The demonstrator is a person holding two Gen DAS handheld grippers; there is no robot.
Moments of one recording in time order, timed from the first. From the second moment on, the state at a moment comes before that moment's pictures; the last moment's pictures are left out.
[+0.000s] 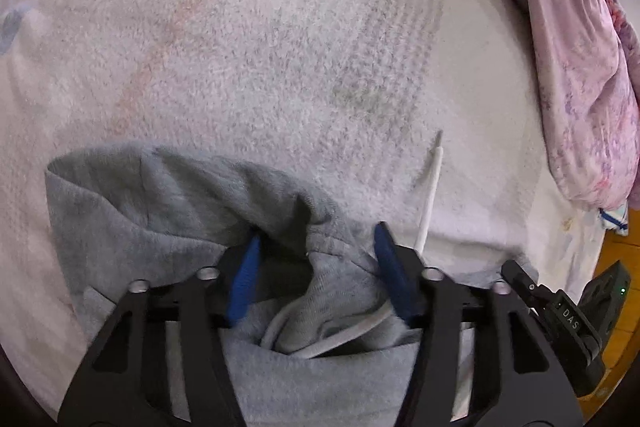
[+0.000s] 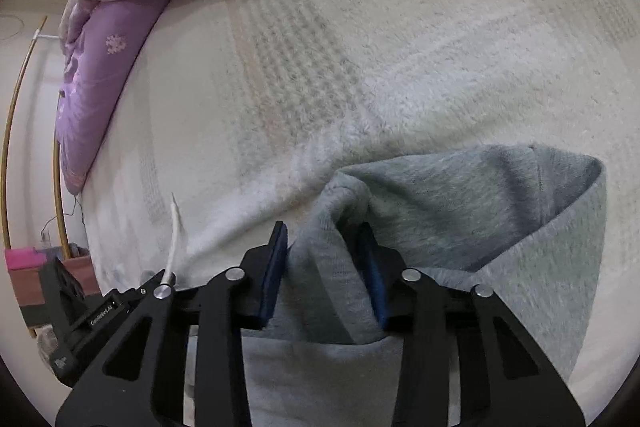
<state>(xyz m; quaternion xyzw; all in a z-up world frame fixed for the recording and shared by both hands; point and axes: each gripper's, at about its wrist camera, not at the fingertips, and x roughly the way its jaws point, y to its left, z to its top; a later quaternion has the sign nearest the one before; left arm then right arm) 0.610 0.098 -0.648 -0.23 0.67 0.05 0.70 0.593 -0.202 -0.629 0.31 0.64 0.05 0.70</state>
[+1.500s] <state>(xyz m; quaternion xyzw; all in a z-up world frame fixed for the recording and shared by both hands) 0.197 0.079 -0.556 -0.22 0.63 -0.01 0.75 0.193 -0.207 -0.545 0.35 0.59 0.01 0.73</state>
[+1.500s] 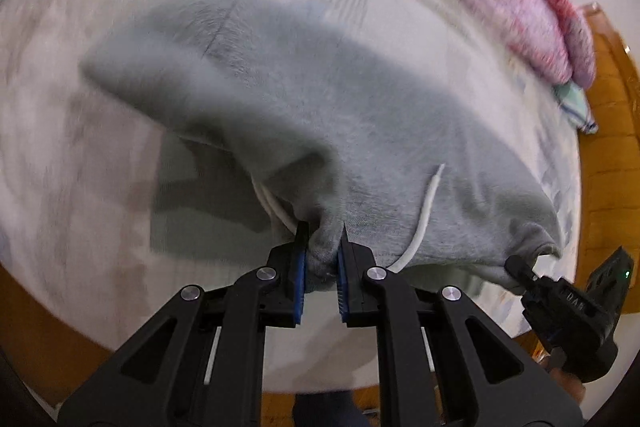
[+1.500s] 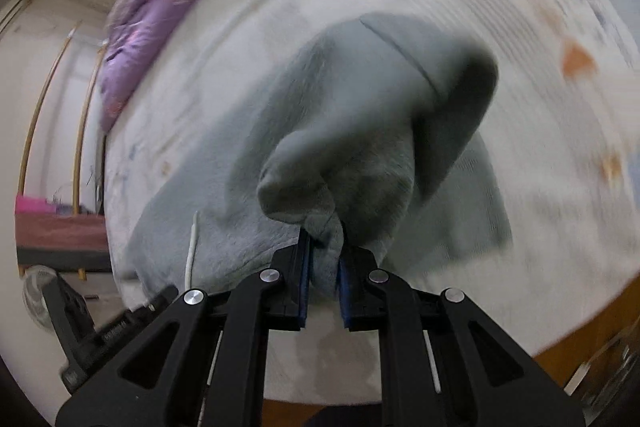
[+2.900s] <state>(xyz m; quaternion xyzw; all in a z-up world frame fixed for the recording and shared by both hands) 0.258 0.094 -0.605 -0.13 0.66 -0.01 0.74 0.197 -0.215 -0.602 0.20 0.67 -0.01 0.71</state>
